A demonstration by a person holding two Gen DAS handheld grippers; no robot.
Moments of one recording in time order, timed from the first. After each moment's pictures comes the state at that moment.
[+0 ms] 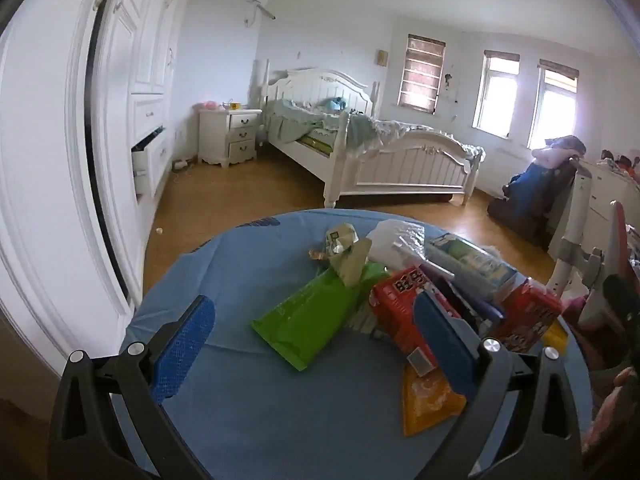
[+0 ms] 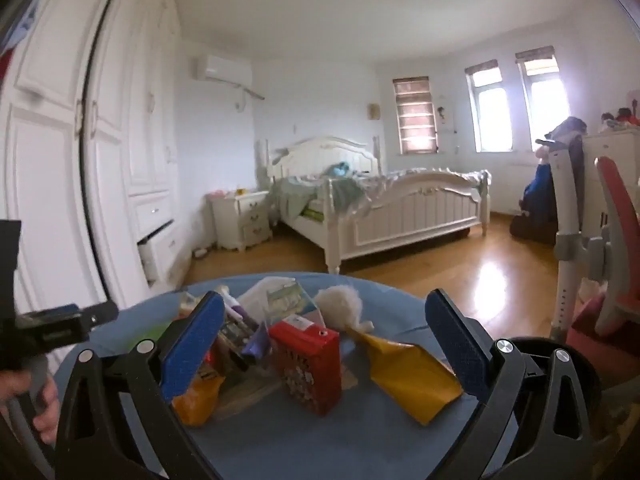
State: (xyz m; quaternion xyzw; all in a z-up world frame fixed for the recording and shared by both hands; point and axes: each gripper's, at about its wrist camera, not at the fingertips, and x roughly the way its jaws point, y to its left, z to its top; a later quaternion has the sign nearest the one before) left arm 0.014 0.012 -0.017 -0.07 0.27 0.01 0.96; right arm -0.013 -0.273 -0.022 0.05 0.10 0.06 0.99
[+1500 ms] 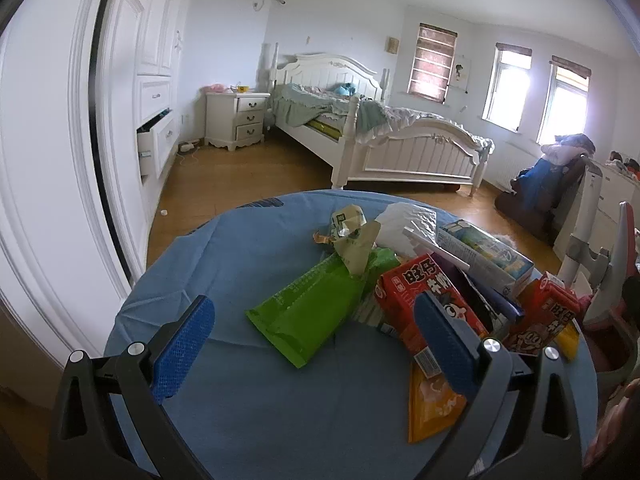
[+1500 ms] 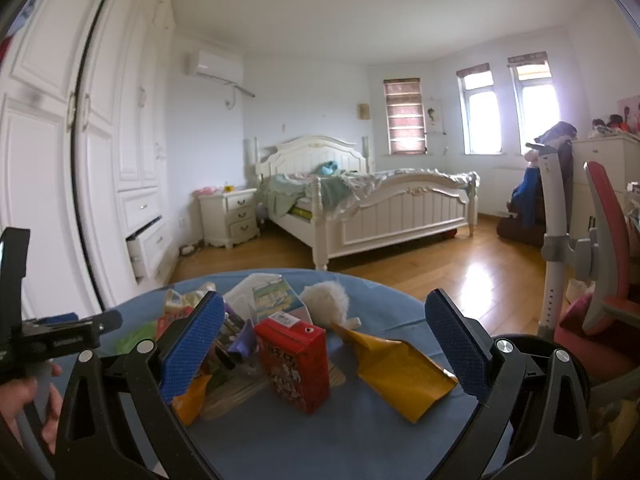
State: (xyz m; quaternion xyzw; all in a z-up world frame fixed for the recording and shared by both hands) left arm 0.046 0.006 -0.059 -0.08 0.28 0.02 0.96; right arm -0.013 -0.265 -0.030 0.03 0.11 0.05 0.99
